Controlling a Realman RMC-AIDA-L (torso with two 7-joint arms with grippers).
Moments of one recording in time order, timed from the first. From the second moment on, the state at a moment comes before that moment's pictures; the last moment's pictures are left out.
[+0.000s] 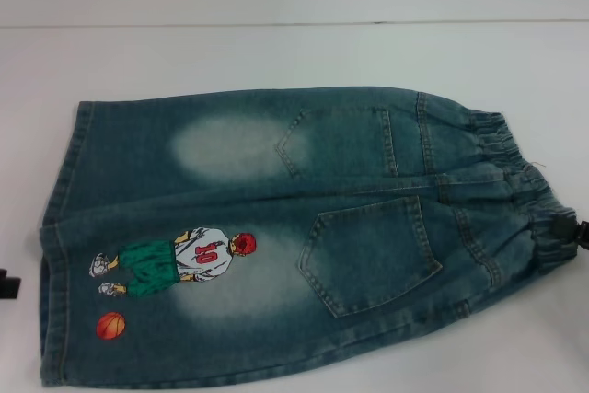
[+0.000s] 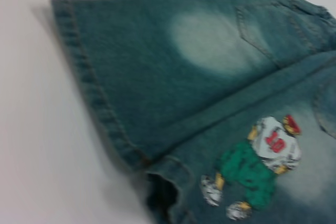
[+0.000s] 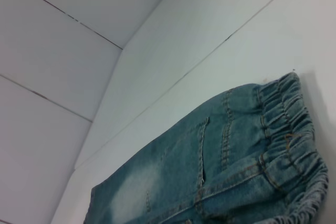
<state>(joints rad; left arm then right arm) -0.51 -1.96 0.17 0.94 2.77 1.85 -1.75 0.31 2.01 -0.18 -0.47 -2.20 -1.57 1.84</state>
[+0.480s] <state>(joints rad) -0.51 -1.95 0.24 0.99 2.85 1.95 -1.80 0.32 2.01 -0.18 -0.47 -2.20 -1.55 1.85</state>
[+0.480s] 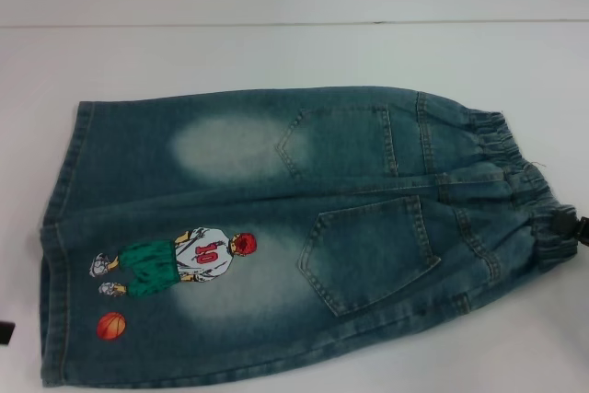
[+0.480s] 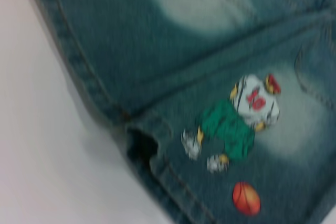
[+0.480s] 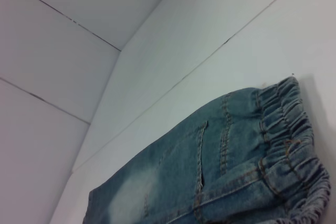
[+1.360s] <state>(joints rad) -0.54 -1.98 0.46 0.97 2.86 1.98 -1.94 0.32 2.02 -0.19 -0.46 -2.19 -1.55 1.84</state>
